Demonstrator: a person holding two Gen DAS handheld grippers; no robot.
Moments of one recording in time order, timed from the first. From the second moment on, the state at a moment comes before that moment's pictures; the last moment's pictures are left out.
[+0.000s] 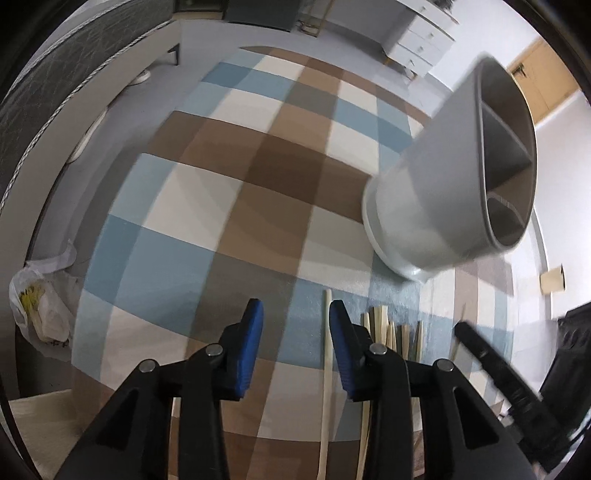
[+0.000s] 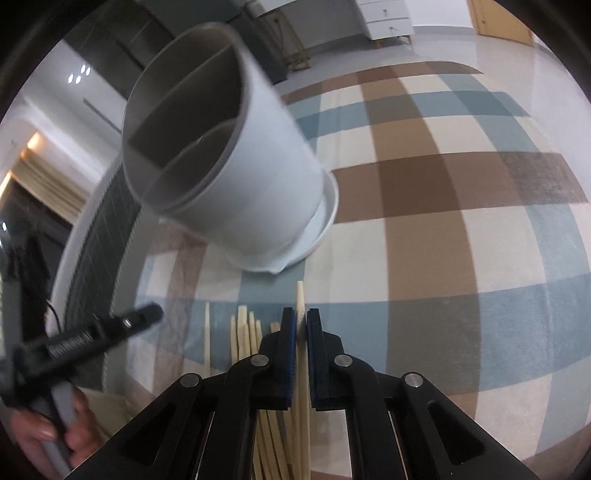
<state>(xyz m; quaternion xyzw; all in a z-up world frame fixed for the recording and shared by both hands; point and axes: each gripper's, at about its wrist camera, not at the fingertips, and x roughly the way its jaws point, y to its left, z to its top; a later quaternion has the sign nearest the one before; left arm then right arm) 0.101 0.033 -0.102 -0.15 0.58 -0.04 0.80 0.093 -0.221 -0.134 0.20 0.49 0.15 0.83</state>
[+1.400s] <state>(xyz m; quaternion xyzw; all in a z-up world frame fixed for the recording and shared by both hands) 0.023 -0.007 -0.005 -0.07 0.41 -0.11 0.90 0.019 -0.223 -0.028 0.19 0.29 0.19 0.92</state>
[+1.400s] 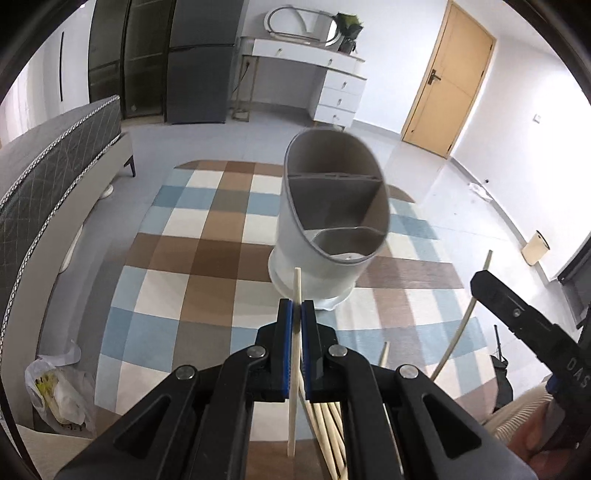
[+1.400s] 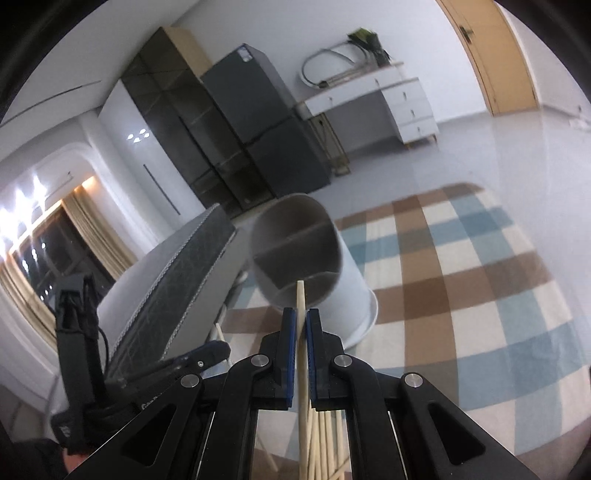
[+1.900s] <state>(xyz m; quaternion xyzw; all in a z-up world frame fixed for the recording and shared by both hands) 0.023 0.000 0.026 -0.06 0.39 -0.15 0.91 0.003 -0.233 0.017 0.16 0.23 0.17 0.95</state>
